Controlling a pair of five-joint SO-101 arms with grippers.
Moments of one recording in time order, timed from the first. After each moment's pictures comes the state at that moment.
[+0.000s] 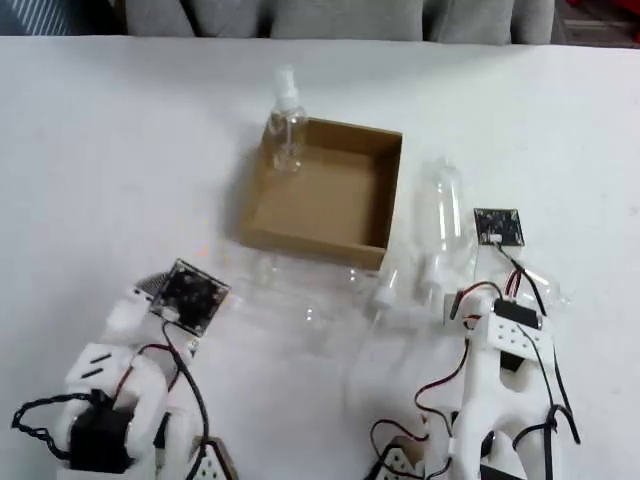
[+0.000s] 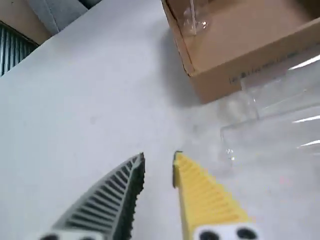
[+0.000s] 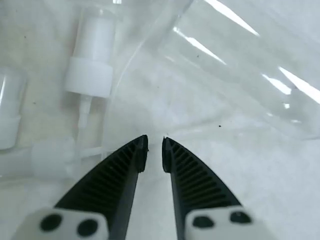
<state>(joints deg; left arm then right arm) -1.8 -102.5 74.5 74.9 -26.9 15.7 -35.5 68.8 42.5 18.1</state>
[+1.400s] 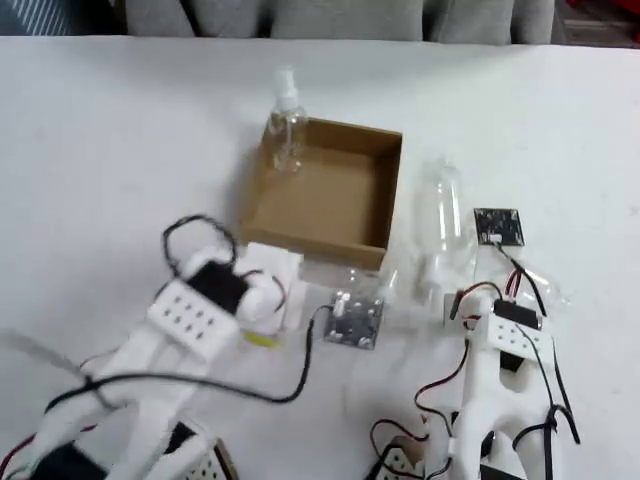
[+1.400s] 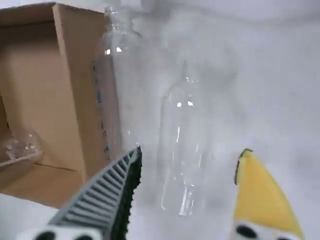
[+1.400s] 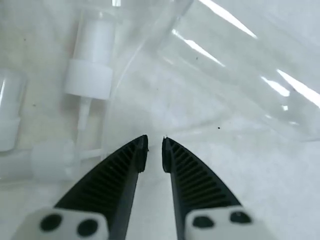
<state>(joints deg) 28.3 -32.4 44.7 66.3 -69.0 15.7 -35.5 69.1 41.8 18.1</state>
